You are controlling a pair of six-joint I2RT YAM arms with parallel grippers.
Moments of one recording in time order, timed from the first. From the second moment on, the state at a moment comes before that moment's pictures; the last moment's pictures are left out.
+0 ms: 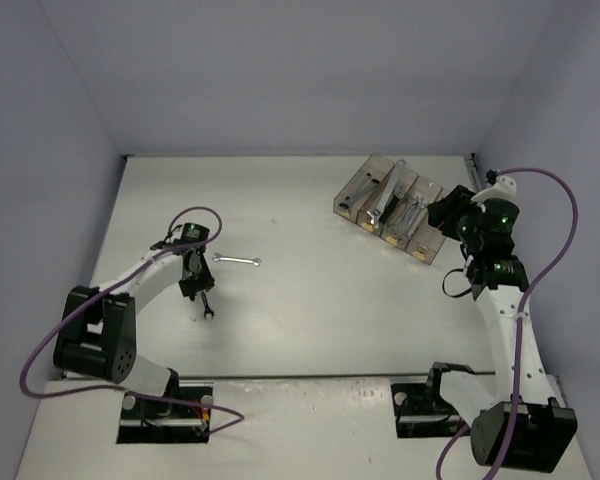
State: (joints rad) left arm -0.23 1.46 0.84 -0.61 -0.20 -0.62; right arm -0.12 0.98 0.86 -0.20 -0.15 0.40
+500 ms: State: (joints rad) left arm -0.22 1.53 0.84 -0.55 -0.19 -0.64; right arm -0.12 0.92 0.83 -0.24 -0.22 0.40
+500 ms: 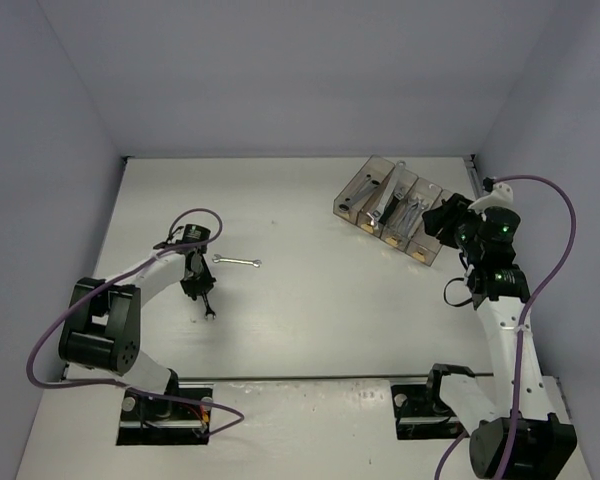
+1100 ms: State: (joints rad) left arm -0.27 1.39 0.83 -0.55 -0.12 -0.62; right arm 0.05 0.94 0.82 -0.23 -0.34 0.41
